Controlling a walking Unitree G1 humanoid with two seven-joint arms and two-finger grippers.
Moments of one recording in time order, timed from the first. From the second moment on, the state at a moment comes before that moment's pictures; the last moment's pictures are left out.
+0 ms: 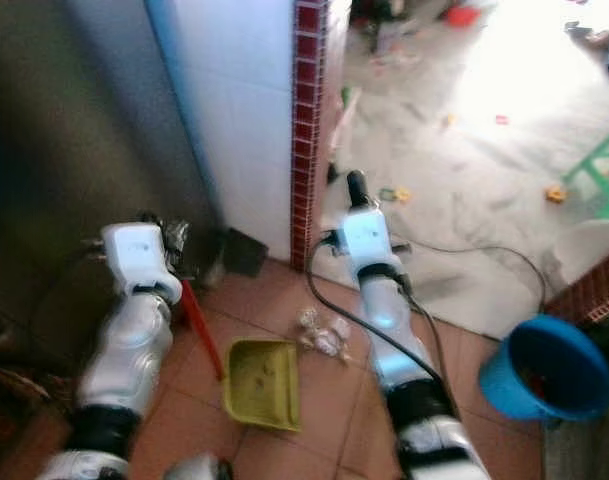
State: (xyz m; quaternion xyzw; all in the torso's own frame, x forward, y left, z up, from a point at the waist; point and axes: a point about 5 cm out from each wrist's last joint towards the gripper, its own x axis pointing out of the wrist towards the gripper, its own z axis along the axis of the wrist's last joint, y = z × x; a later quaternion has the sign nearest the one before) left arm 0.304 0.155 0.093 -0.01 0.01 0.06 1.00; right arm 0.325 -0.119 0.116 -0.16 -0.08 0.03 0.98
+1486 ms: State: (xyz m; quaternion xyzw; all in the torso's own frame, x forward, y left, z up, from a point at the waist) left arm 0.309 0.162 0.093 0.09 -0.02 0.12 0.99; right arm 0.320 -0.131 0.105 -0.17 -0.06 0.03 0.98
